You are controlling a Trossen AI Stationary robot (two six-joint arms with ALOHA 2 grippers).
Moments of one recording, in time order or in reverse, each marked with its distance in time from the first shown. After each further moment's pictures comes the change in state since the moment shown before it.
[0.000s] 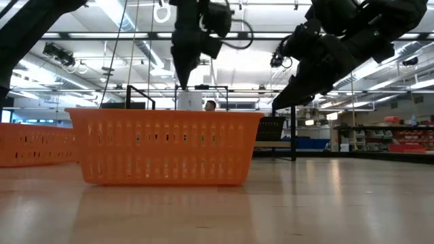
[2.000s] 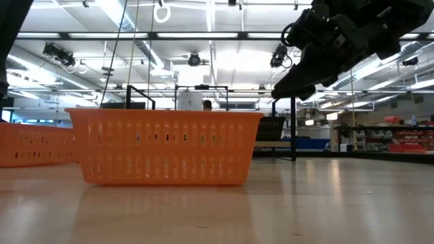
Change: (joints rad) left arm -0.093 -0.239 -0.216 1.431 0.191 -0.075; right arm 0.074 -0.001 -0.004 0.068 -0.019 0.026
